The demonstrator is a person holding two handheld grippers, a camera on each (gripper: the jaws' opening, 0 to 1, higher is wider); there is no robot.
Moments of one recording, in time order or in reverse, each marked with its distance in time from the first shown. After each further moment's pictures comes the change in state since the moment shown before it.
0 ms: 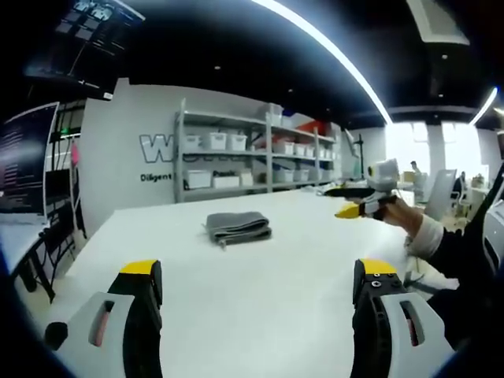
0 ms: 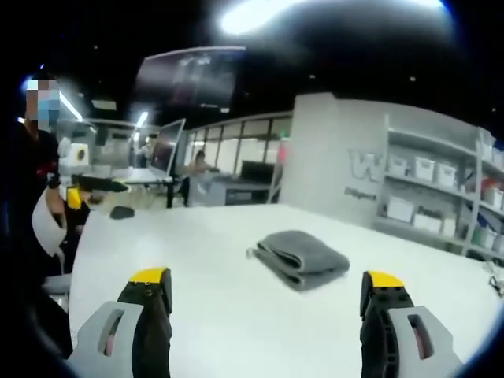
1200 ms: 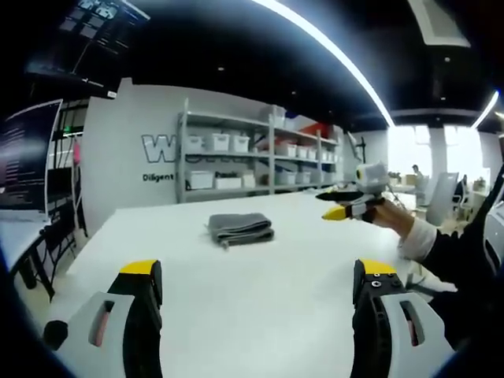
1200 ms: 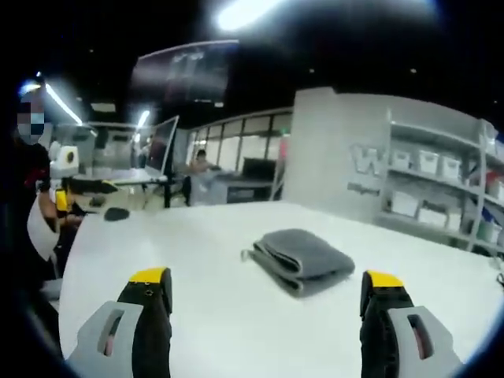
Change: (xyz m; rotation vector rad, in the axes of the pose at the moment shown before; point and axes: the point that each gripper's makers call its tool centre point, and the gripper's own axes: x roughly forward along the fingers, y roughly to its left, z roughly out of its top) left arm 0.001 0.004 0.000 -0.012 -0.005 0.009; right arm 0.031 -0.014 -0.004 0.028 0.013 0.022
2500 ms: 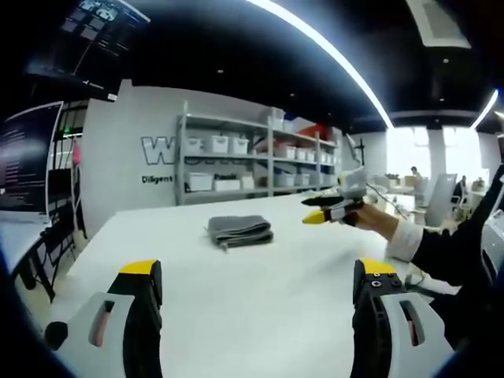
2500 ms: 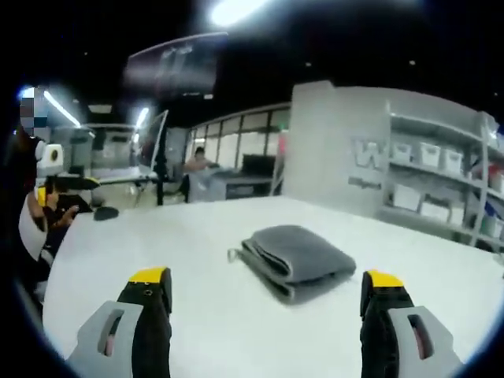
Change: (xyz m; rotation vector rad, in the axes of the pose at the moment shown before) left arm -0.003 0.001 0.002 0.009 -0.004 0.003; right arm 0.042 -0.025 -0.013 0.019 0.023 0.004
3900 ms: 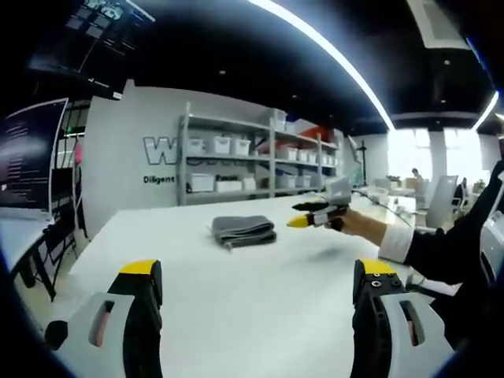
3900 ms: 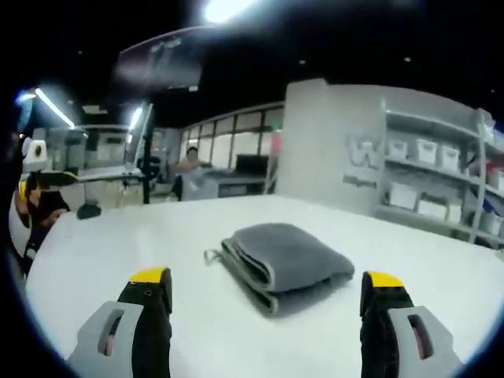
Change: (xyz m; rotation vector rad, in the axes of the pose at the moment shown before) left arm -0.003 0.008 -0.003 -0.018 -0.012 -0.002; right arm 0.040 -0.021 -0.010 0.005 -0.010 -0.032
